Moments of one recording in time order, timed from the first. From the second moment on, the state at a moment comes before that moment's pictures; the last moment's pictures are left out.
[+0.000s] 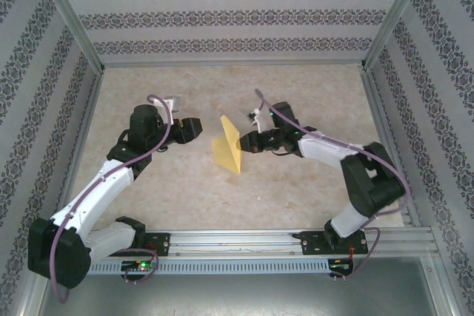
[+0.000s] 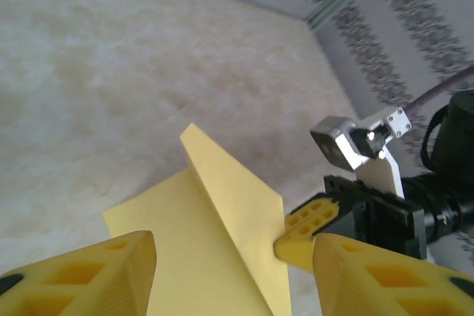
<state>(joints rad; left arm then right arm) -0.29 1.06 0.77 -0.13 0.42 -0.50 0.46 1.58 0.87 -0.03 -0.80 0.43</state>
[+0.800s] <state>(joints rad) -0.41 1.22 0.87 0.34 0.85 -0.84 0.37 1.16 0.73 0.45 -1.02 0.61</state>
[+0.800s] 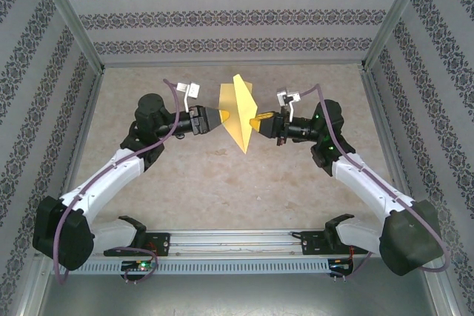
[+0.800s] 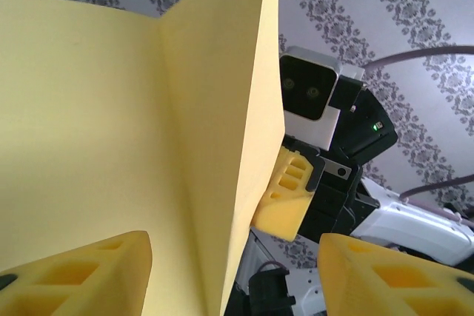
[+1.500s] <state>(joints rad) -0.46 1.31 0.90 0.41 0.86 -0.84 0.42 1.21 0.76 0.47 -0.99 0.63</state>
